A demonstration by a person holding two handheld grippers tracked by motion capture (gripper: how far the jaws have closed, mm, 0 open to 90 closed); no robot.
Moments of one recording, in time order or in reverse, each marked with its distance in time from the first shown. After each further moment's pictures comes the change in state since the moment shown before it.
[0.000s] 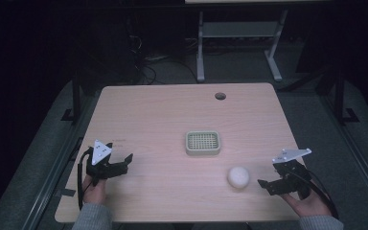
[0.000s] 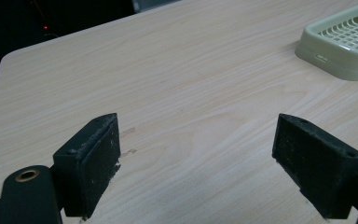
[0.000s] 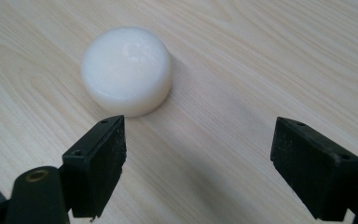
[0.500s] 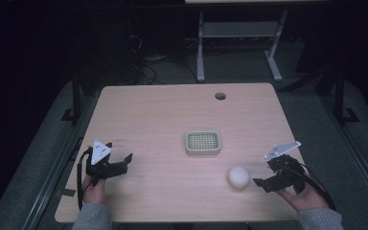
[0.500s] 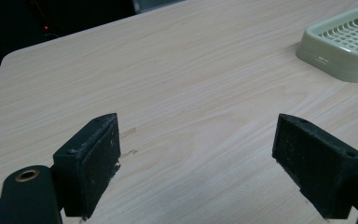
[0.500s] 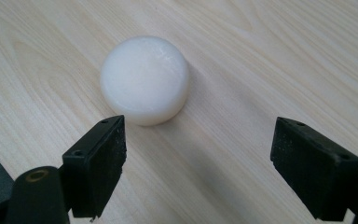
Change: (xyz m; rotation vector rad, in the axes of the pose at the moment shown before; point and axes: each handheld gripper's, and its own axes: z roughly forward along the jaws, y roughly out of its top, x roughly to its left) left arm 0.001 0.000 0.000 -0.003 0.001 -0.007; right arm 0.005 0.021 0.003 0.064 0.042 -0.062
